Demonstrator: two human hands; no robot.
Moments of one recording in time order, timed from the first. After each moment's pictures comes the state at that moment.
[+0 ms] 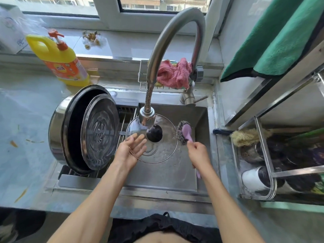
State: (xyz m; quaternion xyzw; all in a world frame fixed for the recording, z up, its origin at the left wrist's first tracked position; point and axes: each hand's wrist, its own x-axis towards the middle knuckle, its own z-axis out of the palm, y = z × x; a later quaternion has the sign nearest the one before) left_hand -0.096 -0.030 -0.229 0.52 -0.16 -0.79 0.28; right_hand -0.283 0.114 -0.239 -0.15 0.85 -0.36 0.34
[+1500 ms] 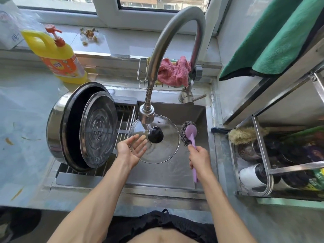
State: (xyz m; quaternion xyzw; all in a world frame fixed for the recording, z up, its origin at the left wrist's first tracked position) left_hand -0.103 -0.031 -0.248 0.54 -0.10 -0.80 0.26; right_hand -0.274 0.134 -0.245 -0.06 0.81 -0.45 0.36
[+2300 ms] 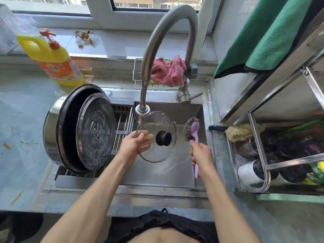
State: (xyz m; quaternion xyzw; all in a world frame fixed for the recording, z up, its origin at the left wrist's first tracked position) left_hand -0.111 -0.028 -0.236 0.48 -0.41 -0.75 0.18; right_hand -0.282 0.137 -0.228 0.00 0.78 -0.50 0.38
